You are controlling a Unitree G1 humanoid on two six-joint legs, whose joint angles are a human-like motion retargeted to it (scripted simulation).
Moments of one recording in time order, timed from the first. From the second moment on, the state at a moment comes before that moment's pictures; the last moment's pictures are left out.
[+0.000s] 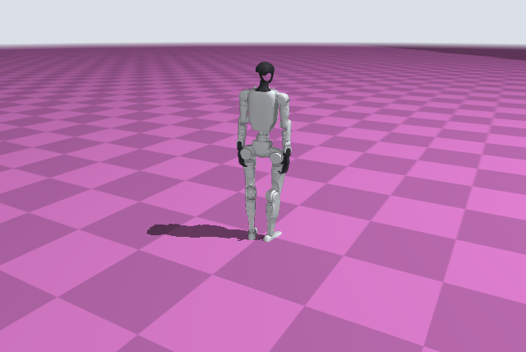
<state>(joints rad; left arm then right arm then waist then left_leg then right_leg) 0.02 0.06 0.38 1.61 0.36 0.23 -0.22 -0.03 -0.10 -0.10 1.64 -0.89 0.07 0.16 -0.04 0.02 -0.14 -0.01 -0.04 0.33 0.03 -0.11 0.03 -0.03 -0.02 -0.28 0.02 -0.10 0.00</state>
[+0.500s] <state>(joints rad) 0.02 0.06 0.38 1.61 0.36 0.23 -0.22 -0.03 -0.10 -0.10 1.64 -0.89 0.07 0.16 -0.04 0.02 -0.14 -0.01 -0.04 0.33 0.03 -0.11 0.03 -0.03 -0.01 -0.28 0.02 -0.10 0.00</state>
